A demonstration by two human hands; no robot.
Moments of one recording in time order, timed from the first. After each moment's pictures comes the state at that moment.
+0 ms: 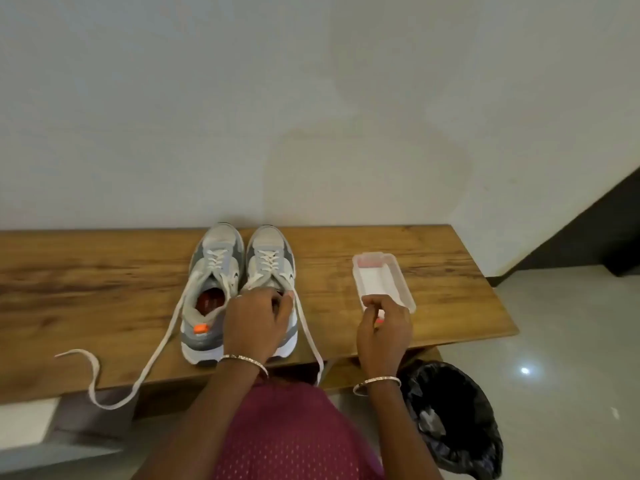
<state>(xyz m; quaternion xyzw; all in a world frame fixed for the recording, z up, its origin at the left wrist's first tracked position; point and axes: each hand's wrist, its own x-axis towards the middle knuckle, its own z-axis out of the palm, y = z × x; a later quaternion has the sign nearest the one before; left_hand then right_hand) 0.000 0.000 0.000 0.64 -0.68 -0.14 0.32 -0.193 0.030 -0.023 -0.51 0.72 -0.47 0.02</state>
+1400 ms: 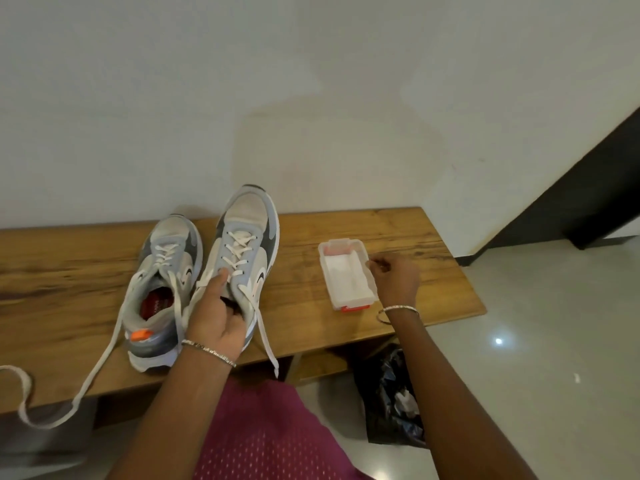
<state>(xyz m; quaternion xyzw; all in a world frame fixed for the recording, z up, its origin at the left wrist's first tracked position) -0.034 -0.023 0.008 0.39 0.12 -0.70 0.58 -0.310 -0.046 -0.018 -0.53 0.77 -0.34 0.08</state>
